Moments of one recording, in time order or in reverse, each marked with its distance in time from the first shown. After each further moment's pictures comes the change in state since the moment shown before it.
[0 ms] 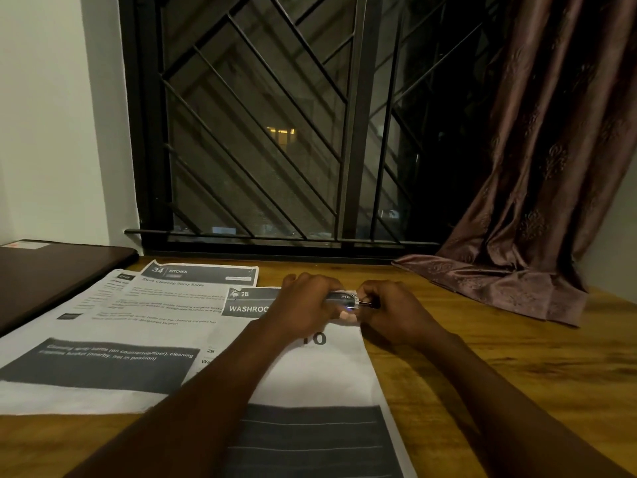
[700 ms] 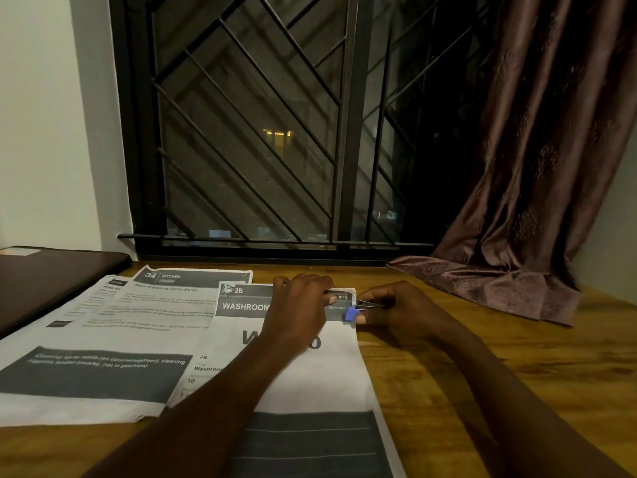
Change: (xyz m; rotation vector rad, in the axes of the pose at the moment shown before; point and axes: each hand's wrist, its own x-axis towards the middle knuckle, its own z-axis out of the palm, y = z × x) left_hand -0.001 0.003 0.012 0.270 0.262 0.004; right_hand 0.000 0.017 -0.022 0.187 -0.156 0.099
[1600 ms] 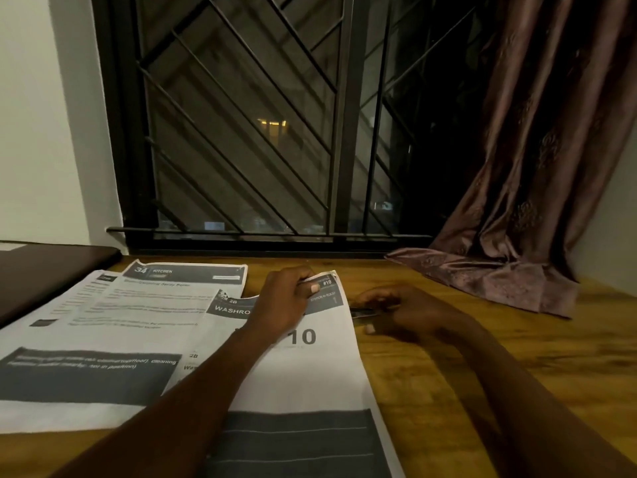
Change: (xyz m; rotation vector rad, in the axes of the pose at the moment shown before) left_hand 0.005 -0.018 -0.006 -0.446 -0.120 -0.199; right_hand 0.004 0.017 -0.011 -0.029 -0.177 0.114
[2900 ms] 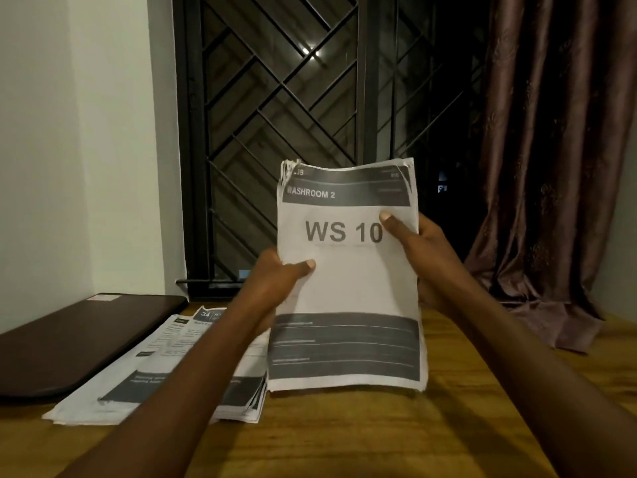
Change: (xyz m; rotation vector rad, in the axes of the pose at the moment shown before) left_hand -0.047 0.092 -0.138 -0.696 0.112 -0.289; right_hand -0.082 -0.143 -0.041 0.793 0.541 -0.486
